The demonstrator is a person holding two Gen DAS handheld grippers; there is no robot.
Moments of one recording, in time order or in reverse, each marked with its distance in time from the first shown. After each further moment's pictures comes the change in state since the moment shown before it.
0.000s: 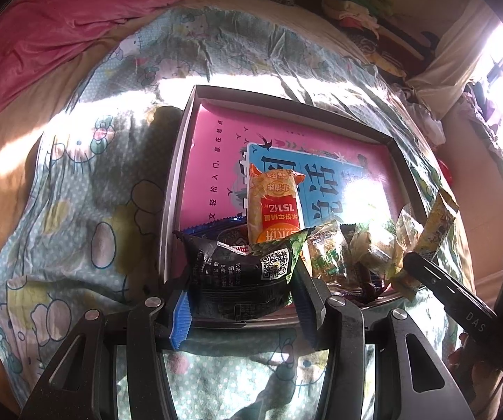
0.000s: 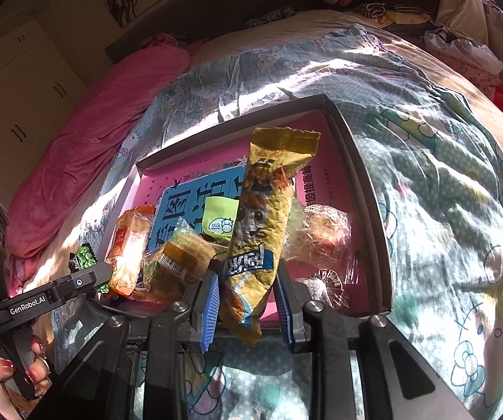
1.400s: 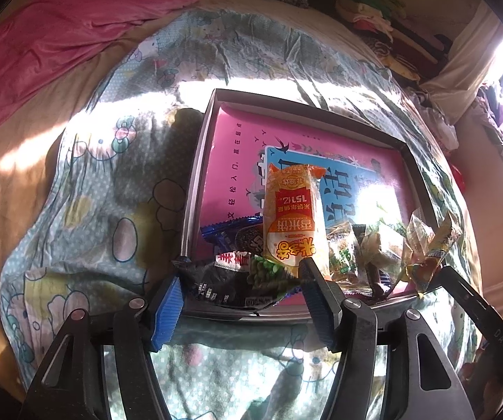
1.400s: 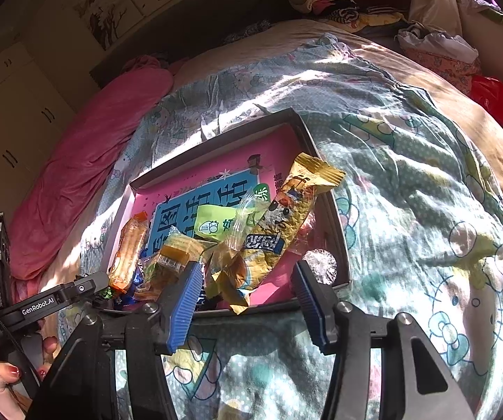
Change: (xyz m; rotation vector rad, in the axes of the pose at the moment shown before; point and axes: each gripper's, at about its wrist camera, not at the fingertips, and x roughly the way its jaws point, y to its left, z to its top) left arm -0.015 0.003 -0.003 -0.022 -0.005 0.066; right arm -0.033 -0.011 -0.011 0.078 -0.059 -0.034
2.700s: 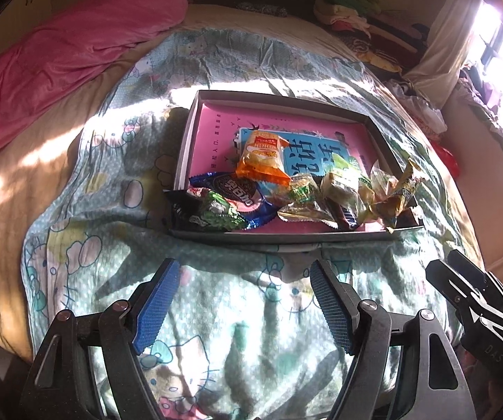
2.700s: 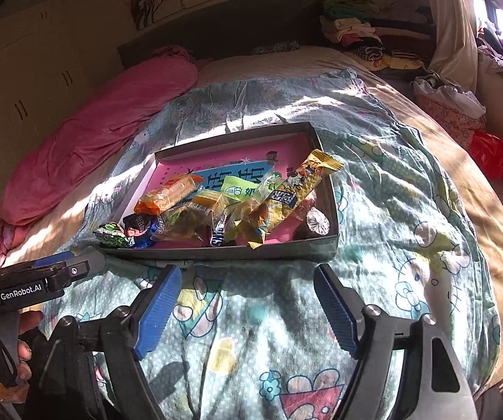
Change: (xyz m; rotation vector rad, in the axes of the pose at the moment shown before) left arm -0.053 -0.025 -0.068 0.094 -0.062 0.015; right arm -0.057 0.030 -0.053 -0.214 -0.059 -0.071
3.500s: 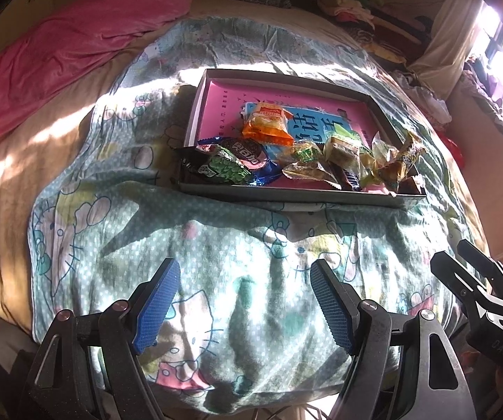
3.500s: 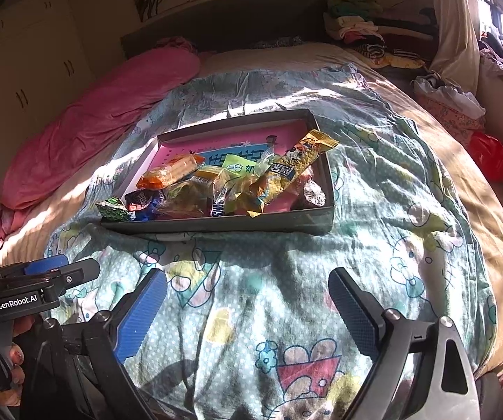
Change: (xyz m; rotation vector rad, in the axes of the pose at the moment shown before) left arm -0.007 0.001 -0.029 -0.002 0.030 0.034; right arm -0.007 0.003 -0.020 -0.028 0.027 -0.012
